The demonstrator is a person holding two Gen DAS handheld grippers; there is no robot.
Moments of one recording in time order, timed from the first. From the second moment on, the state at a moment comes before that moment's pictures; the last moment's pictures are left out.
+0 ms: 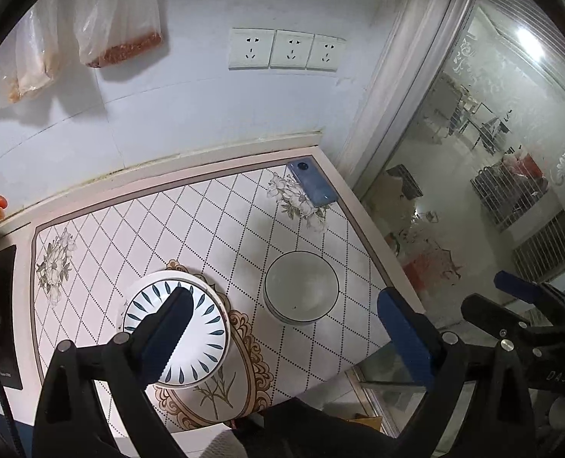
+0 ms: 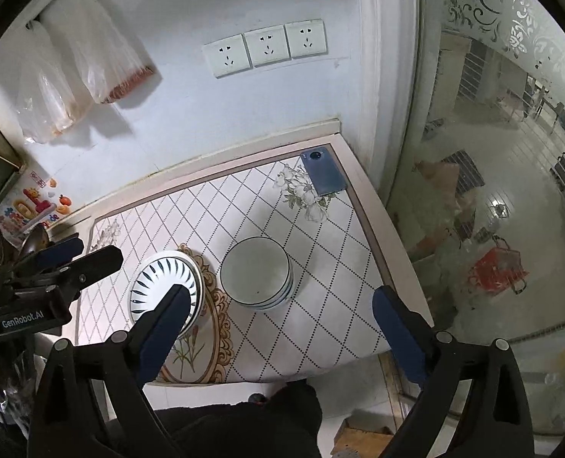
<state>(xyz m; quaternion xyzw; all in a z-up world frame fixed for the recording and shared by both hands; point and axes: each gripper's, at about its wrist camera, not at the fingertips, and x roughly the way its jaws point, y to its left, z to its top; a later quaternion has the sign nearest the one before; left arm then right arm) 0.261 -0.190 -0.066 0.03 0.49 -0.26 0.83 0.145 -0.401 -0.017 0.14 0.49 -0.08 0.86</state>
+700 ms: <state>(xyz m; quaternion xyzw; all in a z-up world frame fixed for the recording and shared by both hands) 0.363 -0.217 -0.245 -0.07 0.68 -0.22 0.70 0.227 -0.459 -0.188 0.33 0.58 0.02 0.75</state>
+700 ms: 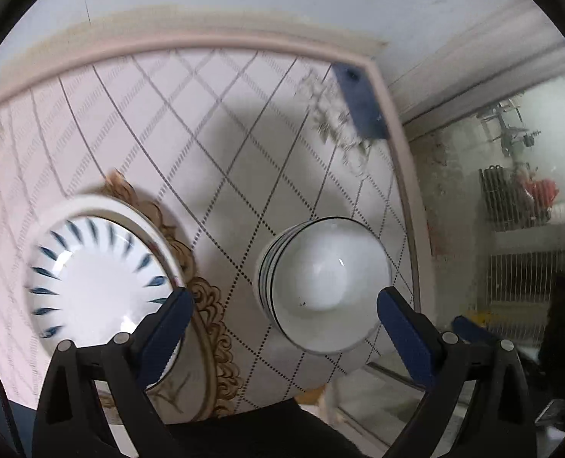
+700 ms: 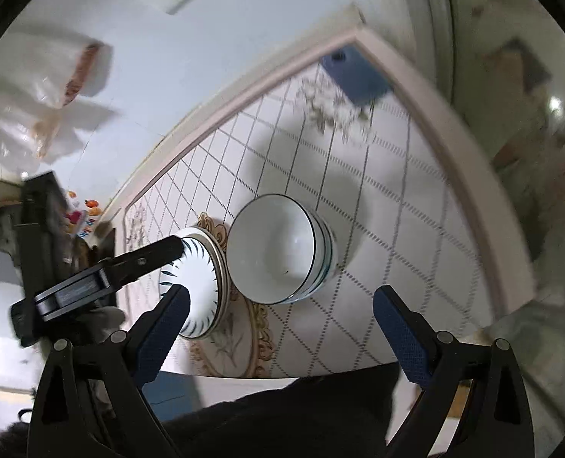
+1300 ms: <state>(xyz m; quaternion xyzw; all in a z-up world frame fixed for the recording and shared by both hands) 0.383 -0.252 -0.343 -0.10 0.75 -0.24 0.61 0.272 -0.460 -0.358 0.42 0.62 0.08 0.66</state>
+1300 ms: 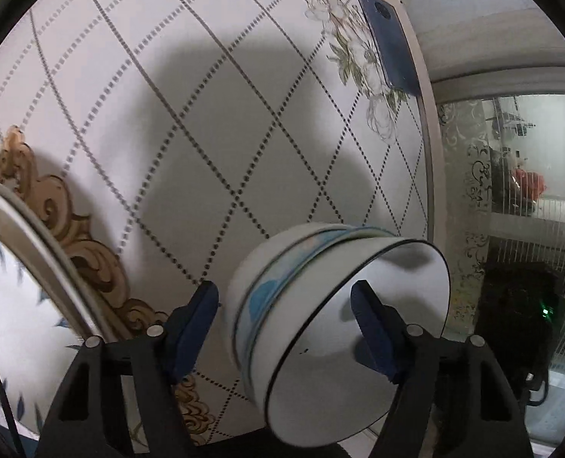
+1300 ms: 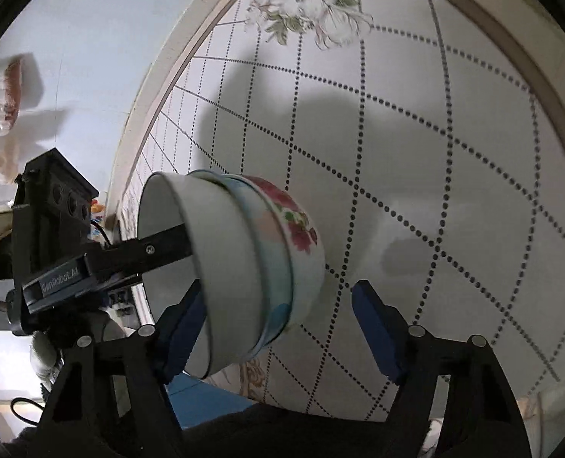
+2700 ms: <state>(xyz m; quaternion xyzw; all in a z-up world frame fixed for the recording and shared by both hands) 0.379 -0.202 -0.281 -0.07 0.67 -0.22 0.70 0.313 -0.401 -0.328 0.34 0.60 0.12 0.71</state>
